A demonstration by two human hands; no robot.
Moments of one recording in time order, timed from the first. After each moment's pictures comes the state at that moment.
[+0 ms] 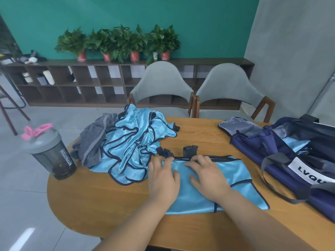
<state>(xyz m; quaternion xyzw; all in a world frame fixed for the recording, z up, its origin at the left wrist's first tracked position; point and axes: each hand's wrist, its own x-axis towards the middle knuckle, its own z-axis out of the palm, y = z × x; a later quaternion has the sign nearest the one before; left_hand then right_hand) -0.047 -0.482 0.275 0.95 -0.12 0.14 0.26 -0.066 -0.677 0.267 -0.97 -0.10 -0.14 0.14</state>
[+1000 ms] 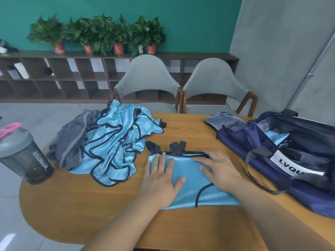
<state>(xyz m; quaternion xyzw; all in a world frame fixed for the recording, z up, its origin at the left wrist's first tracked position) -0.045 -0.502 0.269 0.97 -0.24 -0.06 0.03 -0.077 -0.766 0.265 -0.99 -0.05 -0.06 0.13</state>
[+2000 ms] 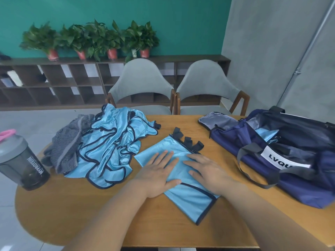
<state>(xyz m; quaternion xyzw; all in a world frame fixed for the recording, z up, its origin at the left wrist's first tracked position) -0.009 -0.493 0.284 0.90 -0.43 -0.05 -0.04 -0.090 -0.746 0.272 -0.98 -0.09 -0.02 0.15</state>
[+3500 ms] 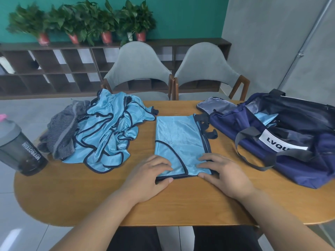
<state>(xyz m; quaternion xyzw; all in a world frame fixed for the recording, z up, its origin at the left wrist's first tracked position) -0.063 -0.454 0.272 0.87 -0.45 0.05 0.21 -0.165 -0.762 0.261 -0.96 -0.09 -0.17 0.20</state>
